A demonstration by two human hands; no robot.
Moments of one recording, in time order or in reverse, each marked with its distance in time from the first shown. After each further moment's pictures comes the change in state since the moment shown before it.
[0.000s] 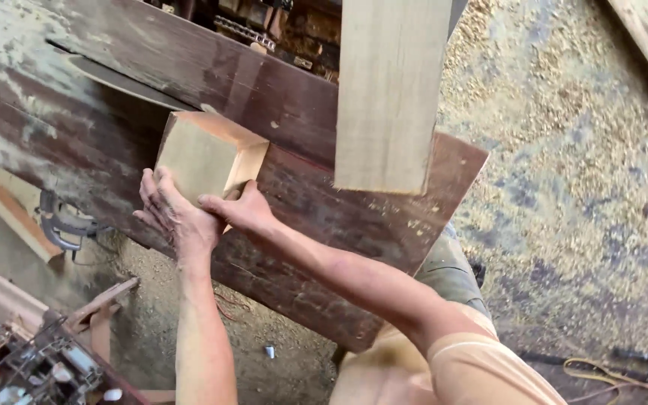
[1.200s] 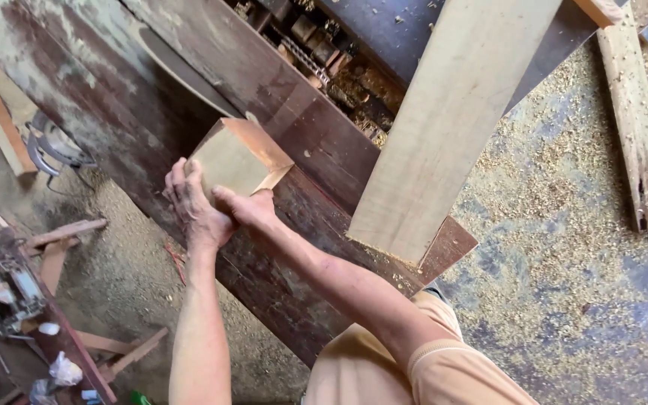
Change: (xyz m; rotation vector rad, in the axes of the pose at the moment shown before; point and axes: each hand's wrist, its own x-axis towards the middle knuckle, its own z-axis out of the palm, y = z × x) left_hand 0.031 0.020 -0.014 -0.020 0.149 -0.050; right_hand 0.014 -0.071 0.036 0.008 0.087 0.154
